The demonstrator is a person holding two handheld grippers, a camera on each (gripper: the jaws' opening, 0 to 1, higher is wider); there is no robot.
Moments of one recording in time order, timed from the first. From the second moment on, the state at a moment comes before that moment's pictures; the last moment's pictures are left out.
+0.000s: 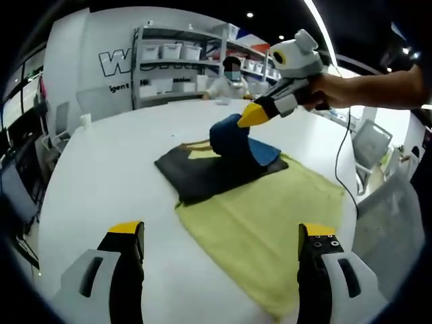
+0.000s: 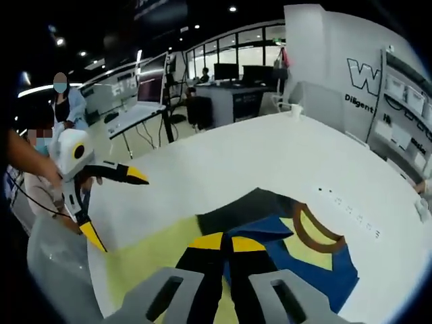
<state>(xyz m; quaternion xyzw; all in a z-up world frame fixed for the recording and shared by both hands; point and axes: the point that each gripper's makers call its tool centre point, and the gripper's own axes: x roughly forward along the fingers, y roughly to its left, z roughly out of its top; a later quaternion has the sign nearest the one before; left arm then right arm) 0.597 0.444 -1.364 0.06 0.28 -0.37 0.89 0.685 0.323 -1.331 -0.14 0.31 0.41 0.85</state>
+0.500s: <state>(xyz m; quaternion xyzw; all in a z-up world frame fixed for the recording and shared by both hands) 0.594 0.452 -1.370 0.06 0.28 -0.36 0.89 0.689 0.339 -1.364 -0.16 0.33 0.41 0.83</state>
